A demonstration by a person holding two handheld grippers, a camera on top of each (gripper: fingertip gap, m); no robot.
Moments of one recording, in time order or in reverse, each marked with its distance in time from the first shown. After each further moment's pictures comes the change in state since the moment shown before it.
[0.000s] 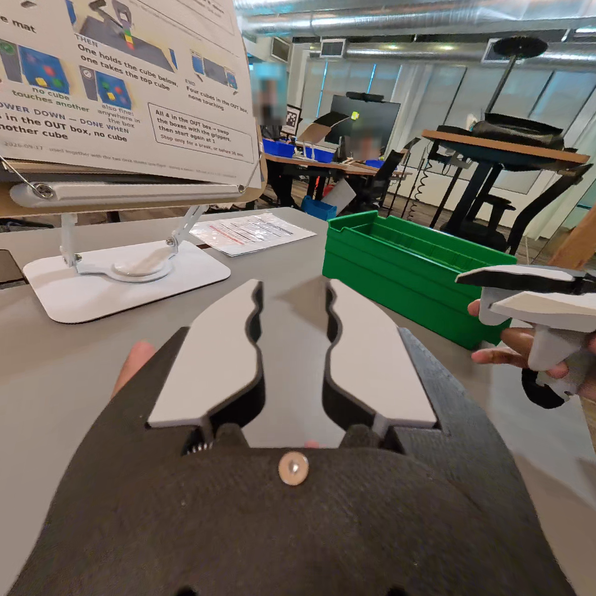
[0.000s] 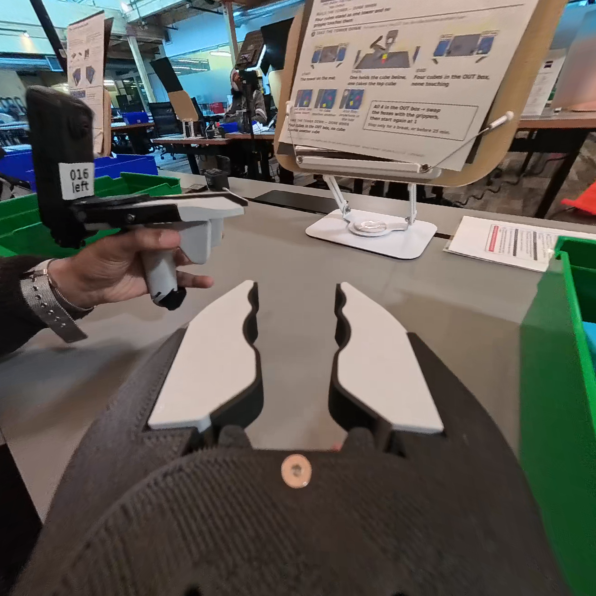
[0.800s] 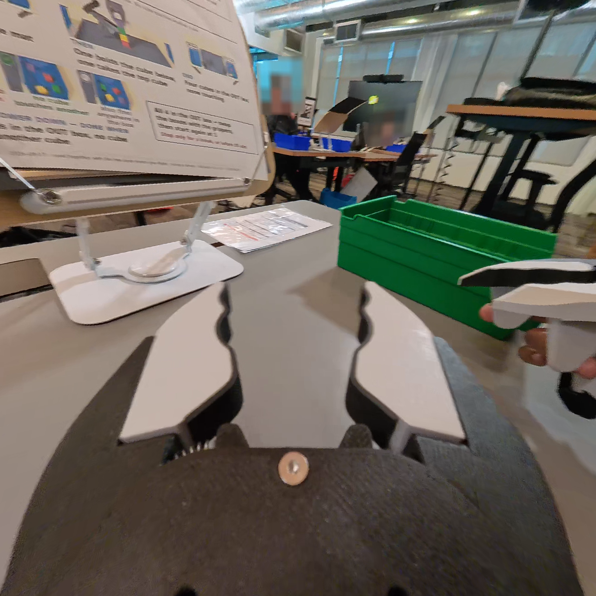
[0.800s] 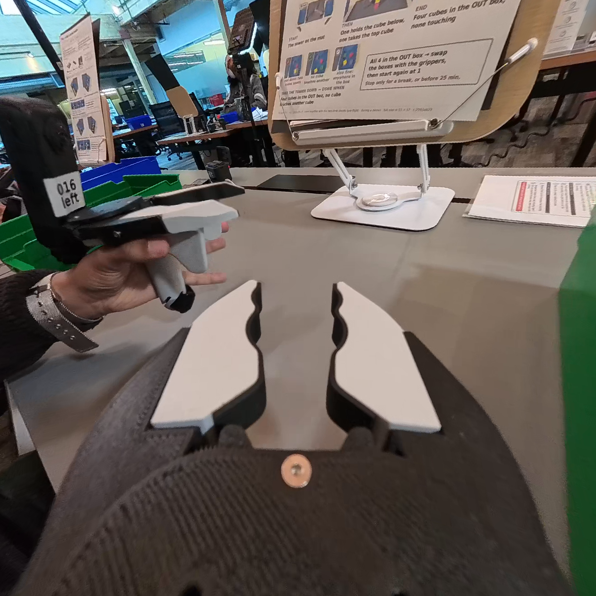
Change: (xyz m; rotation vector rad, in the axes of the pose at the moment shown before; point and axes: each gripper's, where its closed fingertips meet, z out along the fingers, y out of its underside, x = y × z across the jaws) left arm 0.002 0.010 0.005 -0.017 -0.052 0.085; right arm 0.003 0.017 0.008 -0.048 -0.014 0.118
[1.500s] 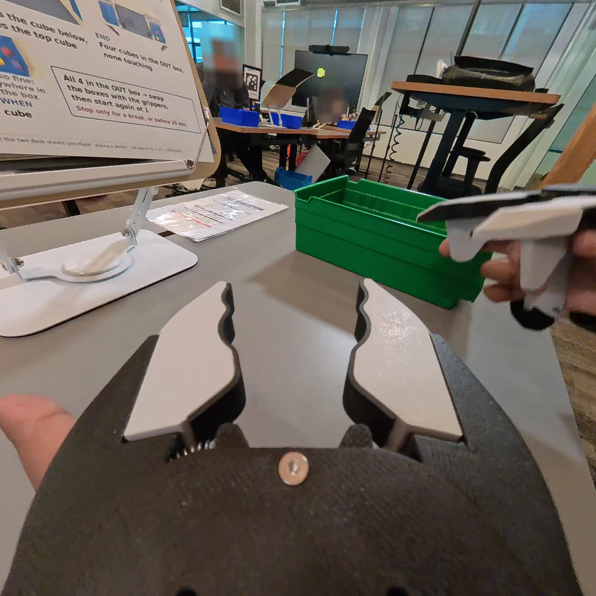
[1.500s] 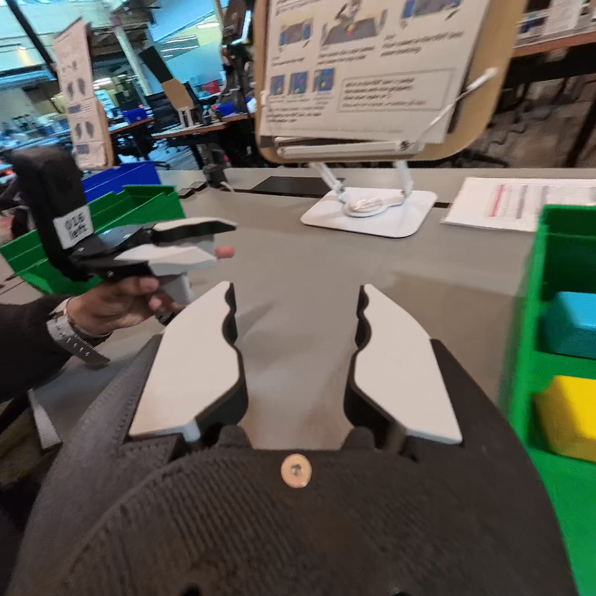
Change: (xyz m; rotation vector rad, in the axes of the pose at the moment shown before) left arm 0.026 0.007 -0.001 -0.070 0.159 -0.007; right arm 0.019 -0.033 -0.016 -0.043 -0.003 0.032
